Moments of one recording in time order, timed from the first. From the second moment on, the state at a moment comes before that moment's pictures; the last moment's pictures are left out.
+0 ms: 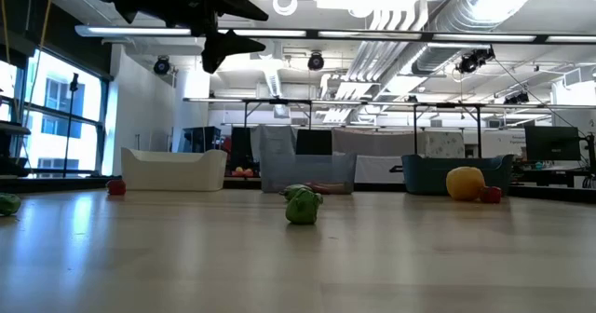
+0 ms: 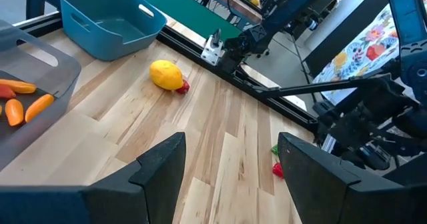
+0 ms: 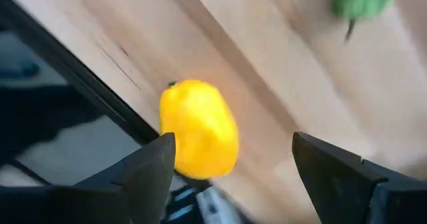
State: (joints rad) left arm 0.27 1.17 0.75 0.12 0.26 -0.44; right arm 0.93 1.80 1.30 -0.94 -0.12 1.64
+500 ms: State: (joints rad) left arm 0.27 1.17 0.75 0.09 0.26 -0.44; right arm 1.05 1.82 1.30 -0.95 -0.01 1.36
